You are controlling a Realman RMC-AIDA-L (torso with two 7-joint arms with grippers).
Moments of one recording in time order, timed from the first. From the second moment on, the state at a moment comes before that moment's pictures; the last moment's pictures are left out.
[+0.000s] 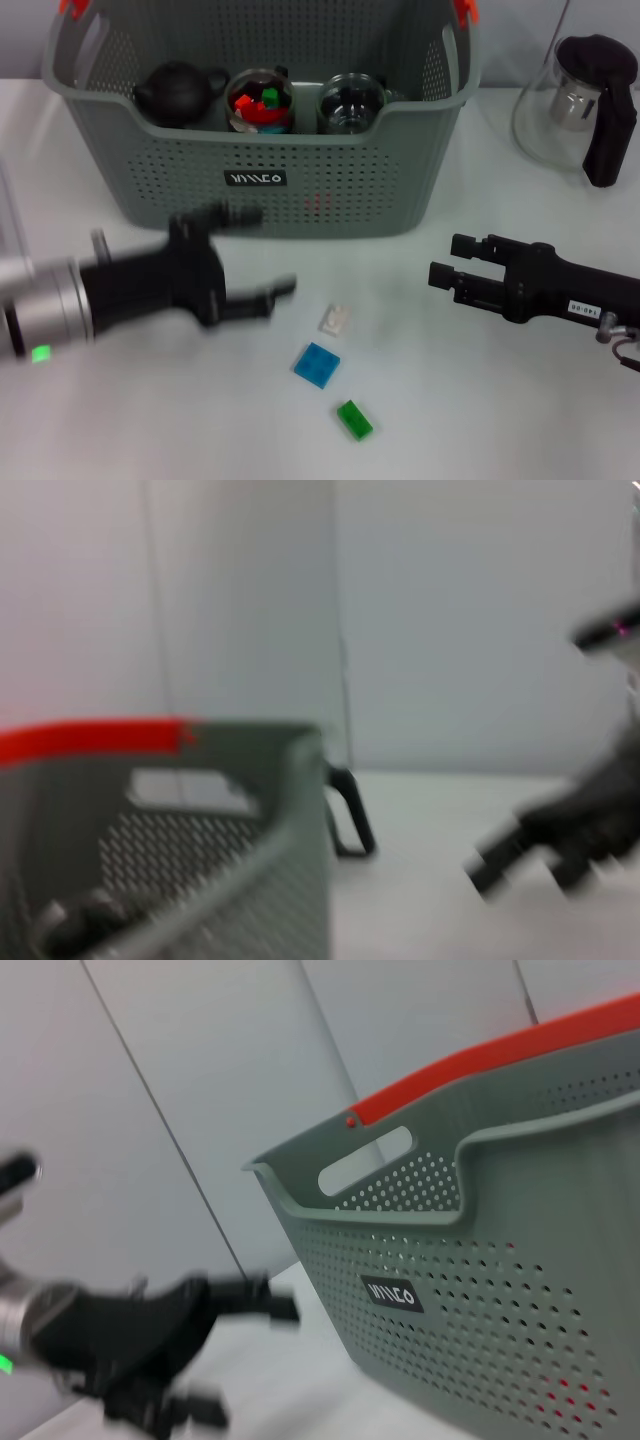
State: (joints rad) left arm -0.33 -2.16 0.86 0.76 1.76 1.48 -0.98; right arm 0.46 2.08 -0.83 -0.44 -1.74 -1.44 1.32
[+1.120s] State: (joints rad) left arm -0.44 -2.17 0.92 0.45 1.95 1.27 -0.75; right arm 0.45 2.09 -0.83 -0.44 -1.74 -1.44 1.34
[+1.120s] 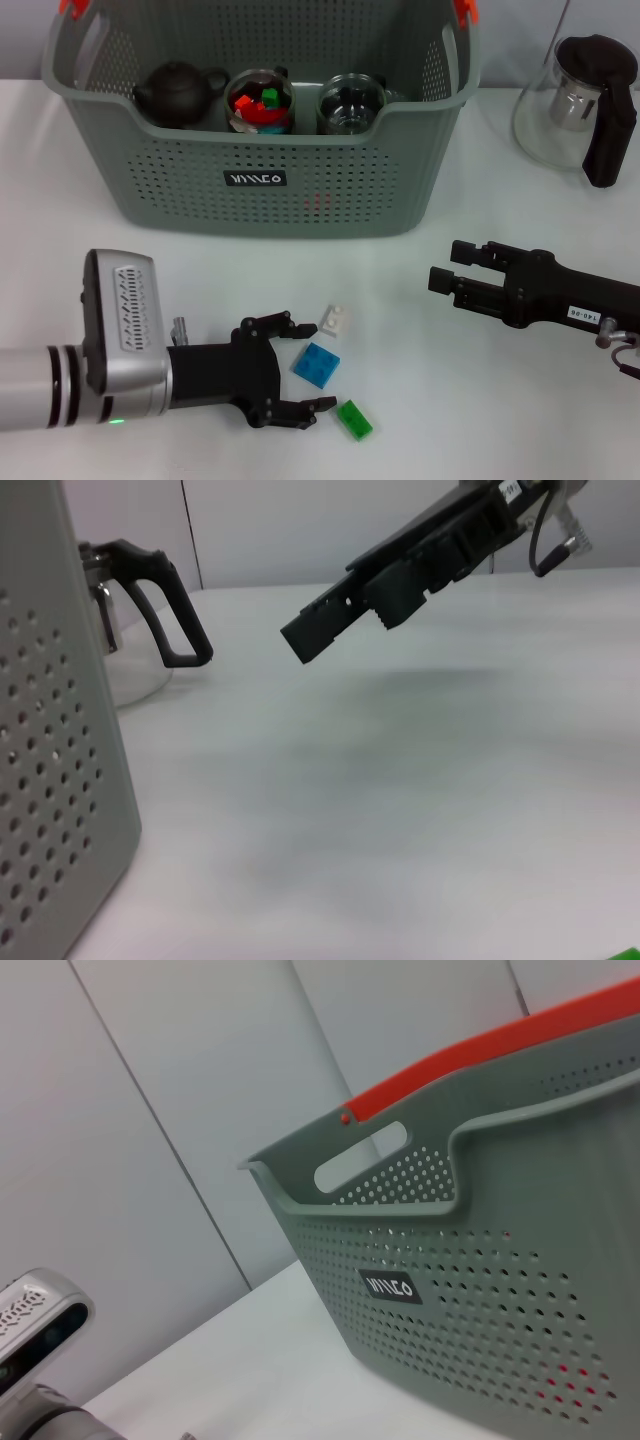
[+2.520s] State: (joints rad) left arm -0.48 -2.17 0.93 0.40 1.95 1.22 -0.76; right arm 0.45 2.08 -0.83 -0.44 -1.75 -1.45 1.34
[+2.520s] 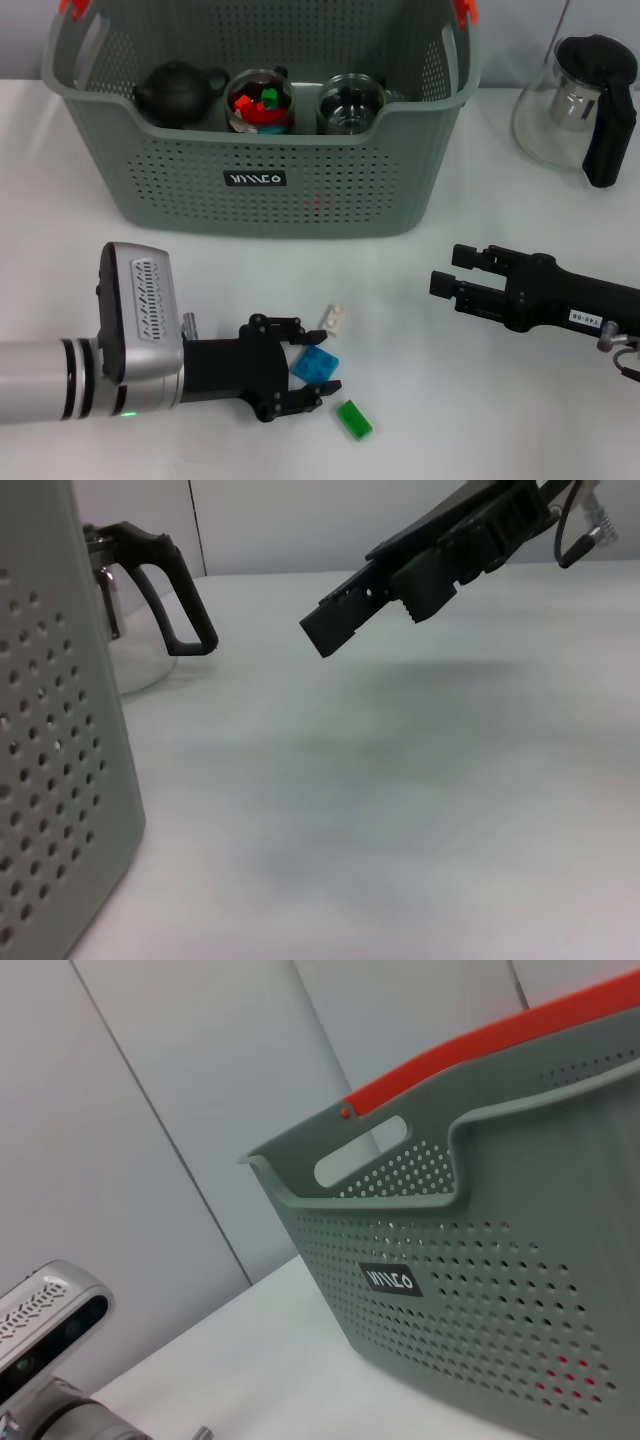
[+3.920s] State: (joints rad) left arm -0.70 -2.16 1.03 0.92 1.95 0.78 -1.35; right arm 0.45 2.08 -0.83 -0.44 -1.75 -1.46 1.34
